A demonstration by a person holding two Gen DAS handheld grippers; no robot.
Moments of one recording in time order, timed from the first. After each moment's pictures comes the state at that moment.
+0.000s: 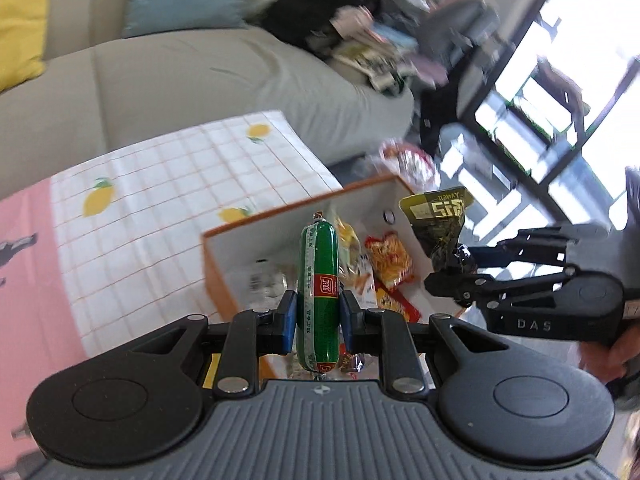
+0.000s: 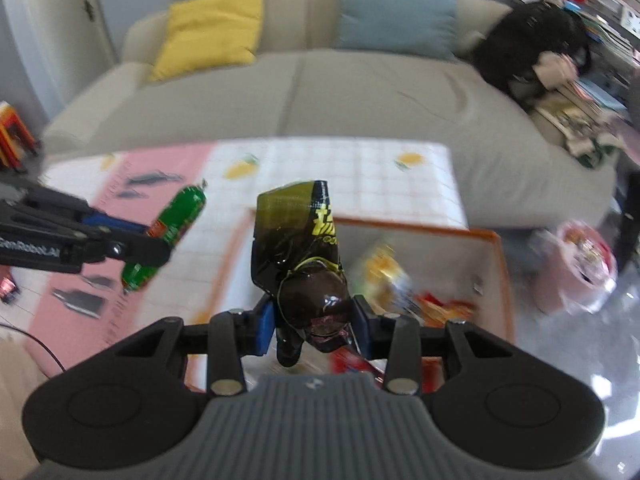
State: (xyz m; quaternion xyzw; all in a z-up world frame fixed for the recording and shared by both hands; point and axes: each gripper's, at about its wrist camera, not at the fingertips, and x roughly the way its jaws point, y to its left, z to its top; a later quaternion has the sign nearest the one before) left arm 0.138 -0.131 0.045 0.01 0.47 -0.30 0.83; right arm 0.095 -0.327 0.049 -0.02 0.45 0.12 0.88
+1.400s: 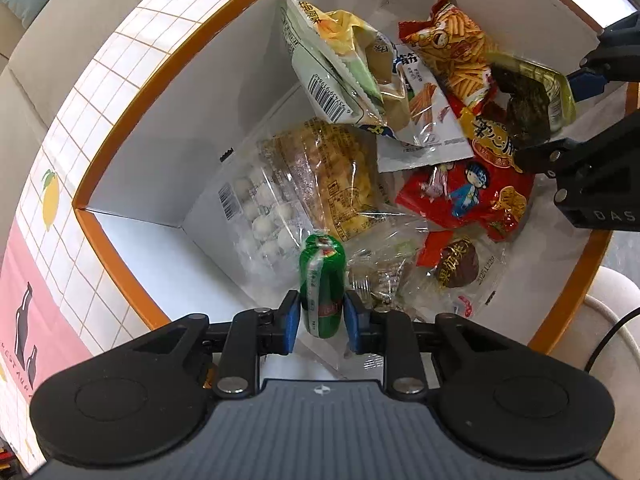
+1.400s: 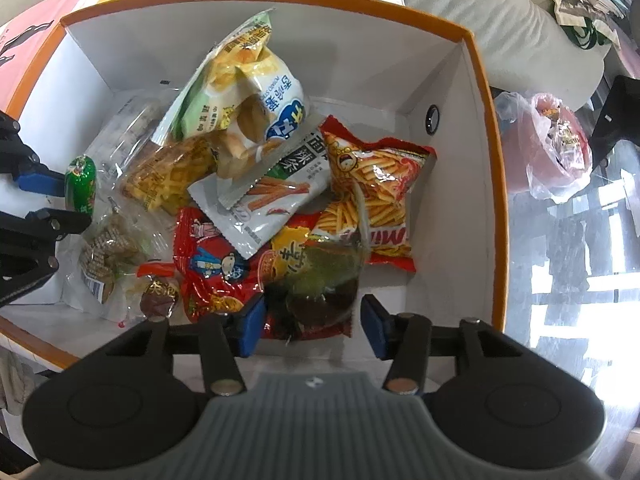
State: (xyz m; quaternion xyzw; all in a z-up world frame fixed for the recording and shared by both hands) left arm 0.172 -0.240 -0.102 0.32 0.60 -0.25 0.69; right arm 0.153 -0.377 -0.095 -0.09 0.64 0.04 0.76
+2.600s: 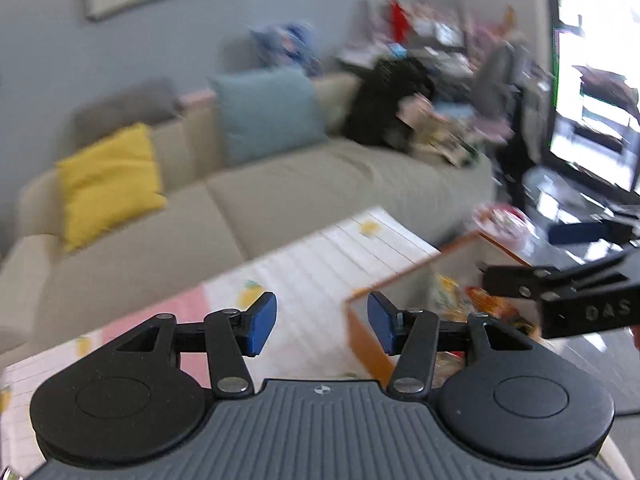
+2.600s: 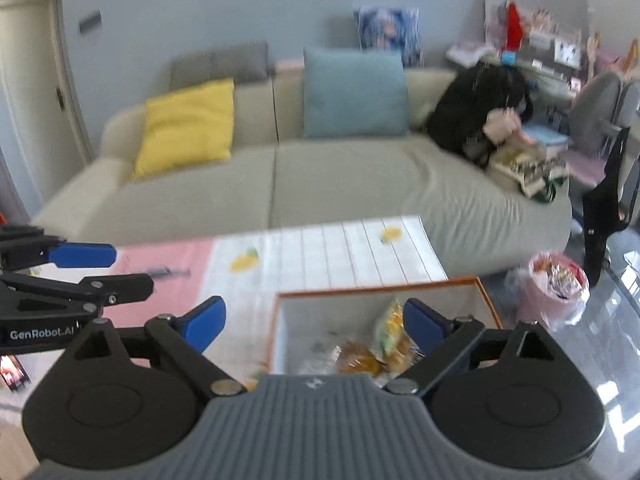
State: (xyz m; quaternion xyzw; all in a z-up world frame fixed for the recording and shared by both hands) left arm 0.023 -0.064 0.117 0.12 0.27 -0.15 0.94; right arm 0.014 -0.275 0.112 0.04 0.30 0.06 0.95
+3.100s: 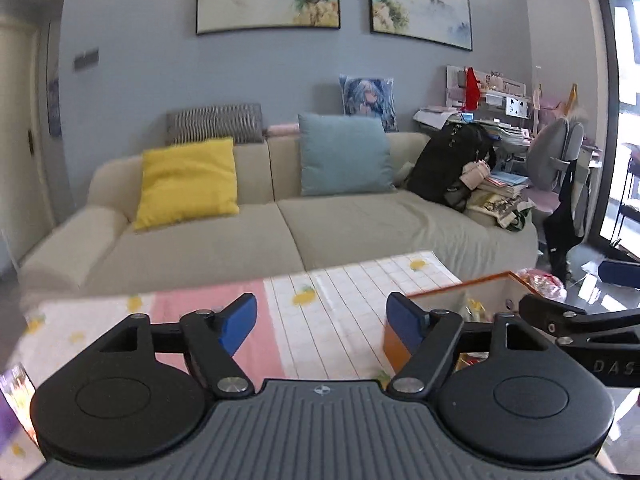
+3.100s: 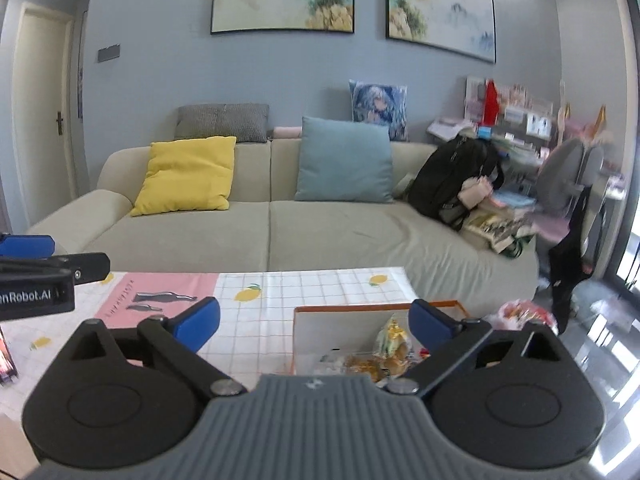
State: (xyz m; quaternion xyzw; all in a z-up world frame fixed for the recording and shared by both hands) left arm -0.062 -0.017 0.098 0.03 0.22 -0.07 0.97; right arm -0.103 -0.214 0.101 -0.01 0.20 0.02 0.98
